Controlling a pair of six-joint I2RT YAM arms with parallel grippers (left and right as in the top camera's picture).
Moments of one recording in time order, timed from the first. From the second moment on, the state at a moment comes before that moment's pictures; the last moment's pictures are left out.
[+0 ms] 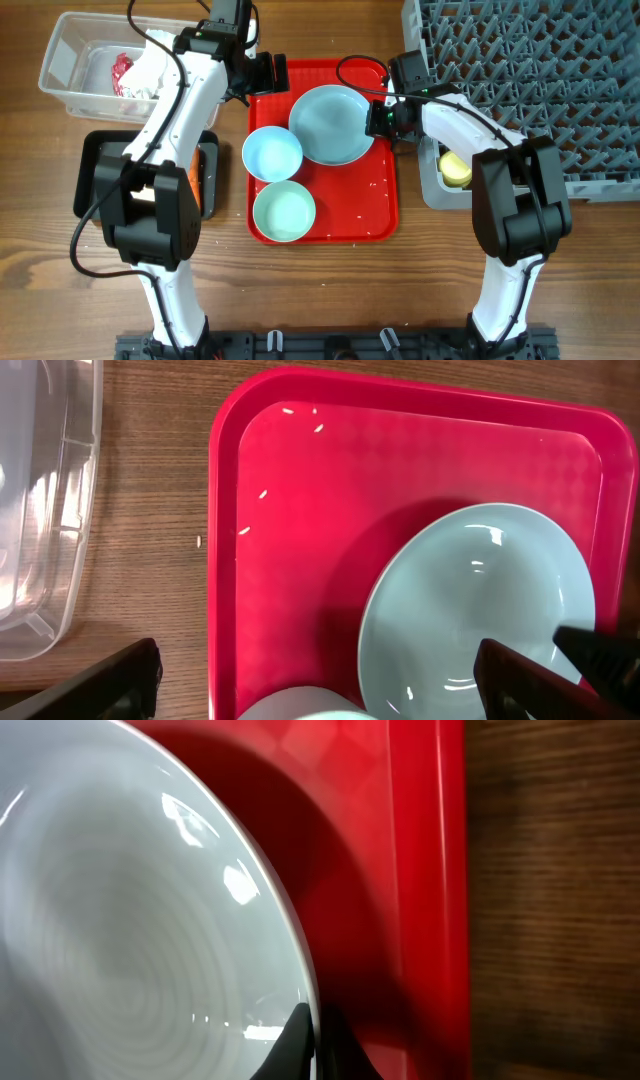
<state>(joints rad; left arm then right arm) -0.21 2.08 1.81 -0.91 0.12 -0.31 0.27 2.10 1.40 -0.50 -0.24 0.43</state>
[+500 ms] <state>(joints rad) -0.21 2.08 1.81 -0.91 0.12 -0.31 0.18 2.13 1.67 -0.61 -0.17 0.42</state>
